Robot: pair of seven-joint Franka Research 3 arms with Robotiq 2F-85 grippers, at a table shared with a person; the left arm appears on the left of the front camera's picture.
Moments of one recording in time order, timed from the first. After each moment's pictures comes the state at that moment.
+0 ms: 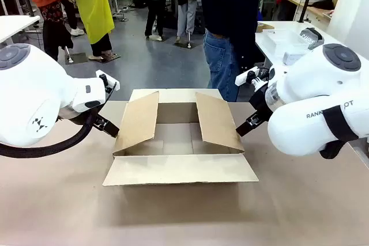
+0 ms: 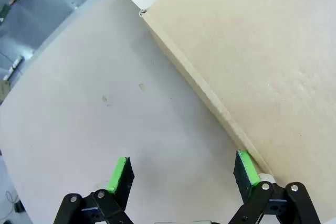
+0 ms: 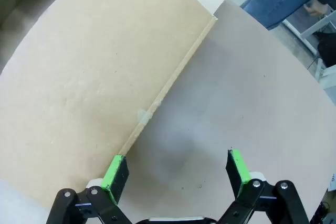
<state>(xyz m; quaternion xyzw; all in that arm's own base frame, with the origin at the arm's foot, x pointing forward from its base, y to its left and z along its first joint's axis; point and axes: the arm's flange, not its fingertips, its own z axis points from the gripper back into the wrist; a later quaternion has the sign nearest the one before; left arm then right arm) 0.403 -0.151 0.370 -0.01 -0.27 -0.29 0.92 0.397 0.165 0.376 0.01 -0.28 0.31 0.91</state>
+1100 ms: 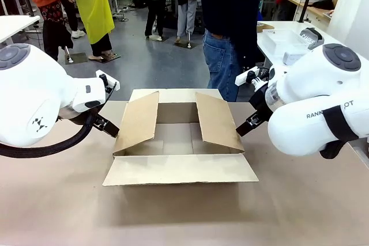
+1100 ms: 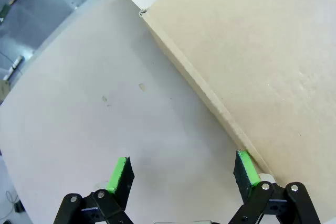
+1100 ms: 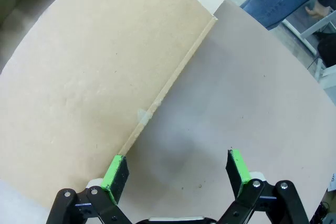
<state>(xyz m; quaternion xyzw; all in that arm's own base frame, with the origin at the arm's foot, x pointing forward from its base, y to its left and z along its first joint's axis) 0.403 -0.151 0.370 -0.01 -0.27 -0.29 0.92 0.397 0.165 0.376 0.01 -0.28 0.31 0.91</state>
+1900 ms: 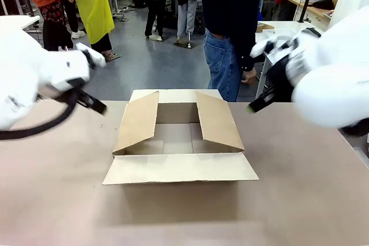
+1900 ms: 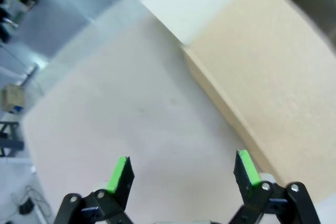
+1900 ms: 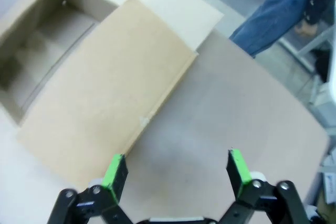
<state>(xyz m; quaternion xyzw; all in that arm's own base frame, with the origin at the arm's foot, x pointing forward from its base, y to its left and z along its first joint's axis) 0.400 -0.118 0.444 -0.01 -0.32 -0.26 0.91 0.378 0.133 0.468 0.04 -0.32 0.31 0.89</state>
